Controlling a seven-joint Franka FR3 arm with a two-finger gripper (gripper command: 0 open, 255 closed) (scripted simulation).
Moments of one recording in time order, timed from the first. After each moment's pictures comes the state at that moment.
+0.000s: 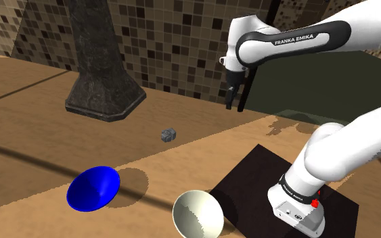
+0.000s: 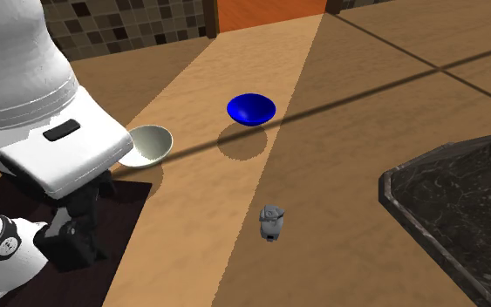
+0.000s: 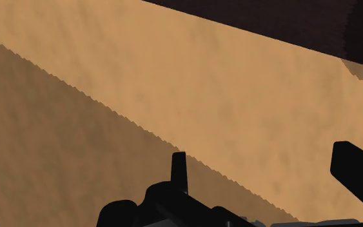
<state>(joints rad) 0.05 -0.48 -0.01 -2.44 -0.09 1.87 -0.27</state>
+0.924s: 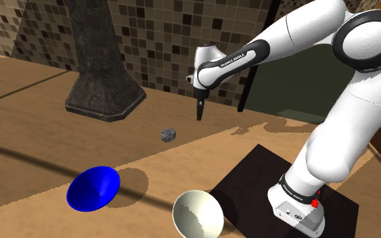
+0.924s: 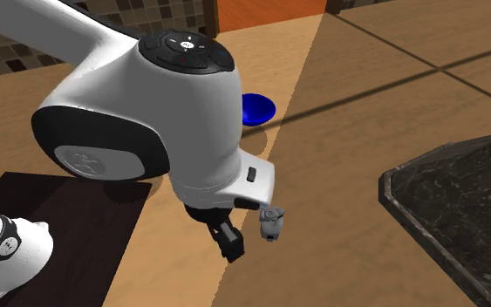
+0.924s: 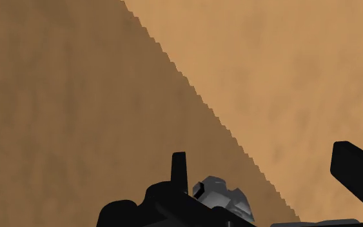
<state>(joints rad) 0.12 0.02 -0.03 -2.25 -0.04 2.23 -0.58</state>
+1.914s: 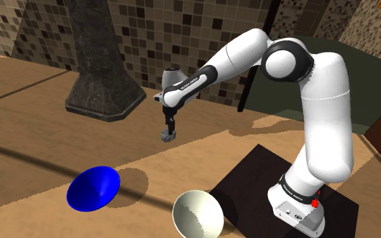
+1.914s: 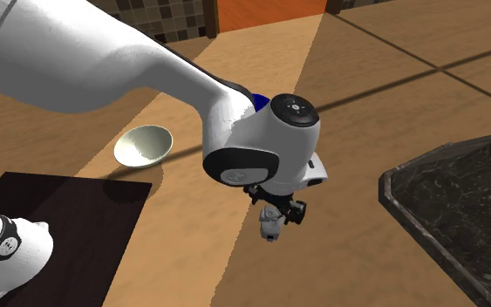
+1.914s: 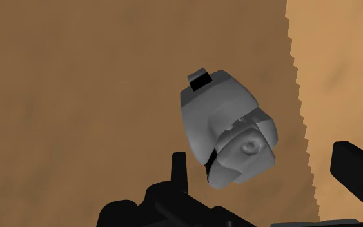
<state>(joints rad) 0.16 0.53 0.07 -1.85 0.01 2.38 -0.85</state>
